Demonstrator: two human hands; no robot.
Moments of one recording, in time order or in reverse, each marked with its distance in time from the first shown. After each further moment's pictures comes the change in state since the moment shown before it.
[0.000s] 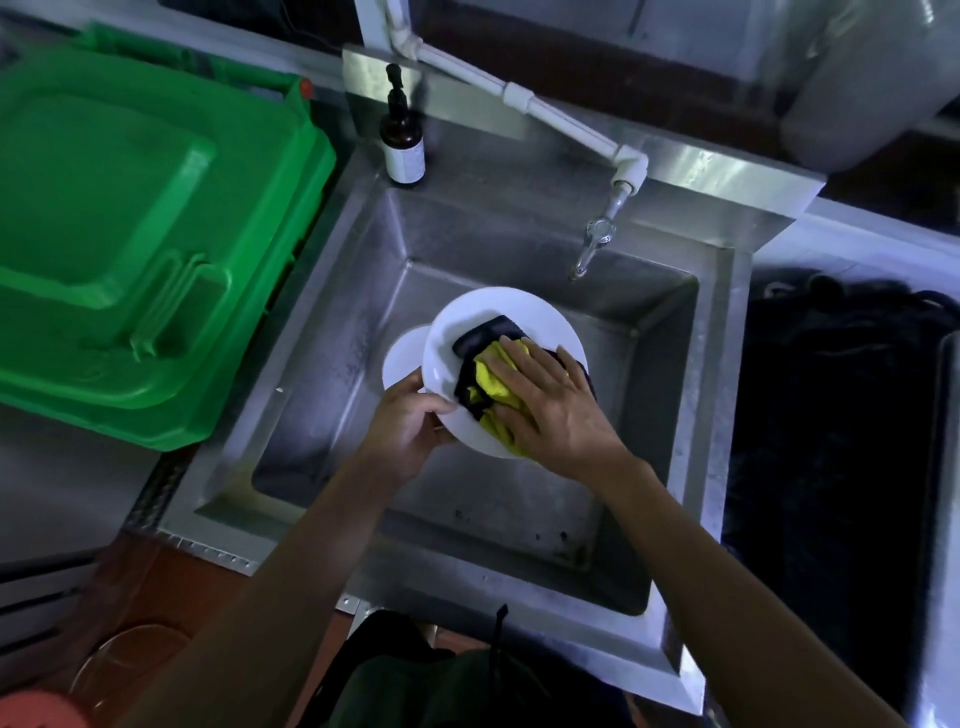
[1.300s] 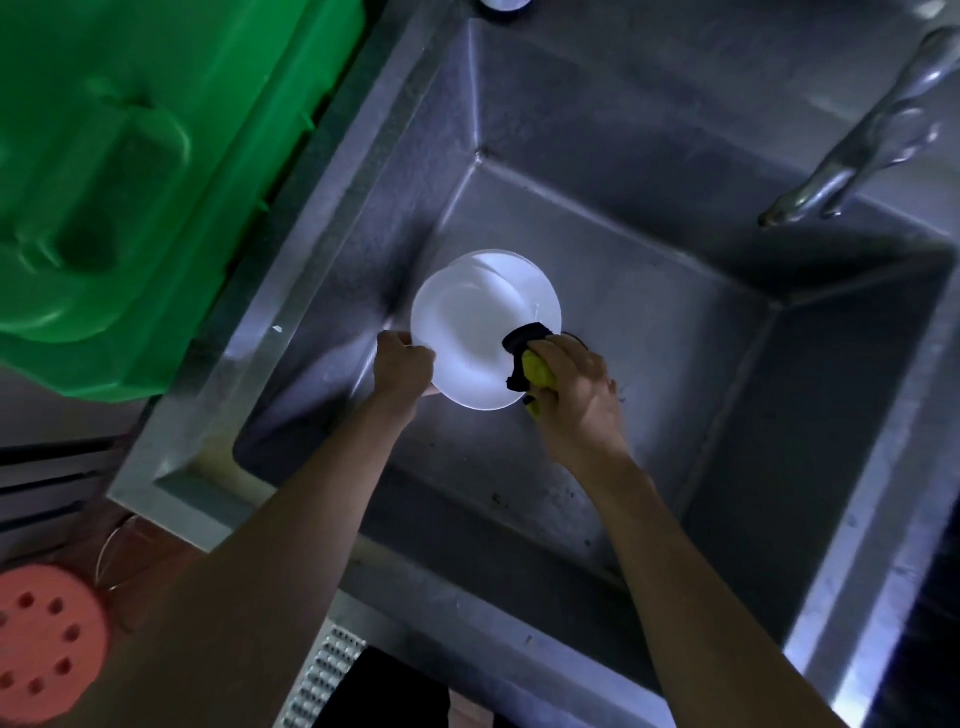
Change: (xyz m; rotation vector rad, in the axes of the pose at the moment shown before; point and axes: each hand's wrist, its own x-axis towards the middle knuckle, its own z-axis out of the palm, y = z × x) left_hand 0.165 -0.073 -0.123 0.374 0.650 -0.113; right_hand 0.075 0.025 0.150 0.256 -0.122 0.294
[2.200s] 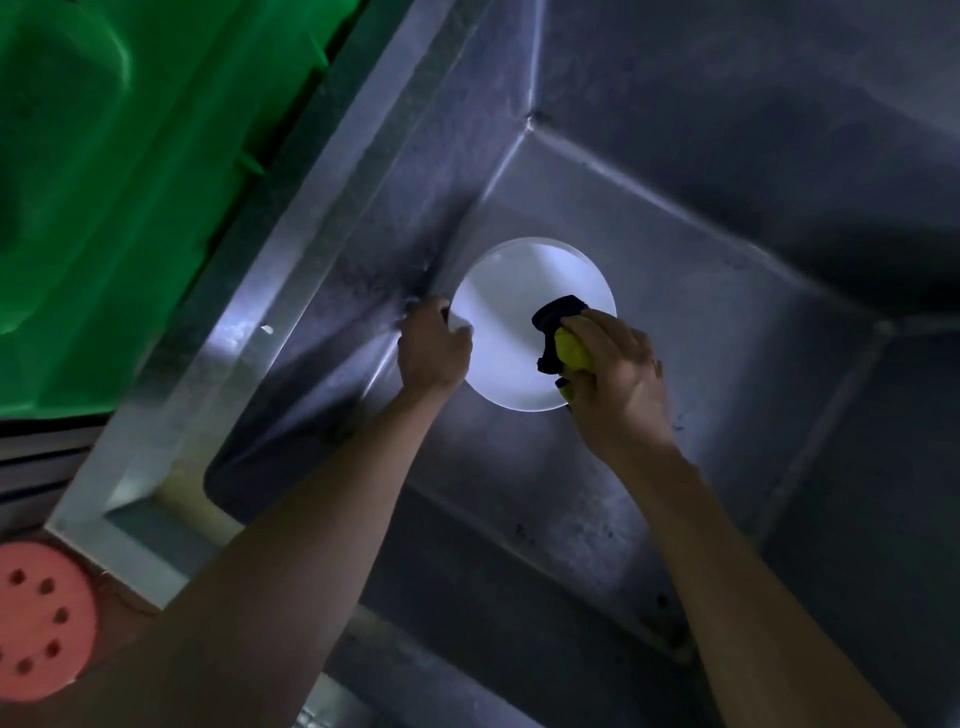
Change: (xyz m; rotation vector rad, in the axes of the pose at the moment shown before) left_hand 0.079 -0.021 0.023 0.544 0.150 0.375; right_hand 0.061 0.018 0.037 -0.015 0.064 -0.054
